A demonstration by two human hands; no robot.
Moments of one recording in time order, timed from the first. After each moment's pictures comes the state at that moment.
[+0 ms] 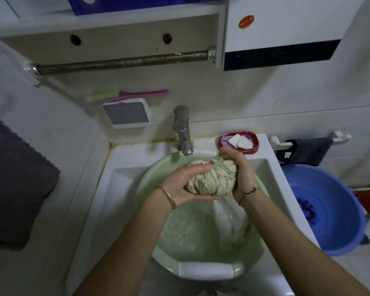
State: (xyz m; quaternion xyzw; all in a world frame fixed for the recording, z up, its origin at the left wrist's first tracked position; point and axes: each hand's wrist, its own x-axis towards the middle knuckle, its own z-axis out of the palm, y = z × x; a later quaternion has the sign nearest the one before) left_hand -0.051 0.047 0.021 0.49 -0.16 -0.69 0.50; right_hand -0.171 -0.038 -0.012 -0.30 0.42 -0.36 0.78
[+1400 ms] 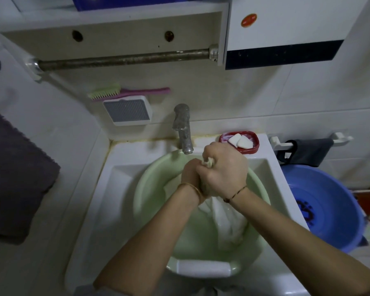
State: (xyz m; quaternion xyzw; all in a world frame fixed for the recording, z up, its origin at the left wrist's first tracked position) left_hand -0.082 0.020 0.001 0.54 -0.02 -0.60 0.60; right_hand -0.157 -0.008 0.030 -0.84 0.33 -0.39 0.18
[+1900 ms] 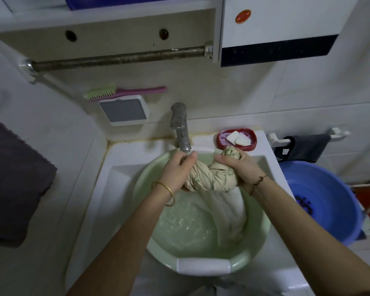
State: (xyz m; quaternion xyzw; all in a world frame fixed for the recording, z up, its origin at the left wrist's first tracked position) left_hand -0.043 0.040 0.001 0.75 -0.39 -0.32 0.43; right_hand -0.192 -0.056 -0.009 -0.46 0.42 -0.24 0.75
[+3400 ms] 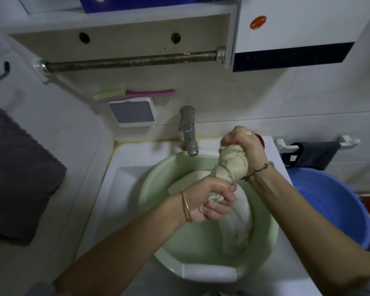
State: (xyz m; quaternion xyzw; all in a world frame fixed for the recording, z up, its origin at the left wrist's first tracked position) left_hand -0.080 0.053 0.035 0.43 -0.21 -0.81 0.34; right_hand -0.159 -0.064 0.034 -0.44 0.30 -0.43 0.73
